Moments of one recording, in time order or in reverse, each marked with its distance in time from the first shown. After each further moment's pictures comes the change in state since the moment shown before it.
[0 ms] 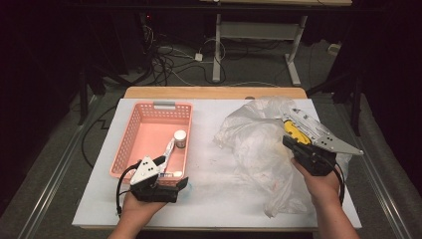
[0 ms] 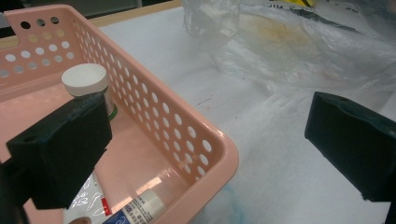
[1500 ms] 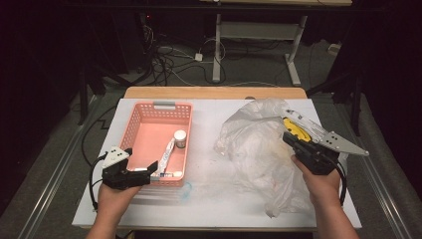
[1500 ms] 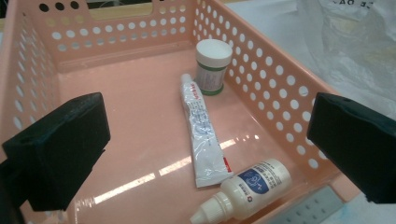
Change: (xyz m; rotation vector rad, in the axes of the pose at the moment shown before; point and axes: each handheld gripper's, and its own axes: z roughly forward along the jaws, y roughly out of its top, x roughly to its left) left arm 0.065 -0.009 -0.032 0.035 0.220 -0.161; right arm 0.004 0.008 -0.004 -0.077 0.028 0.033
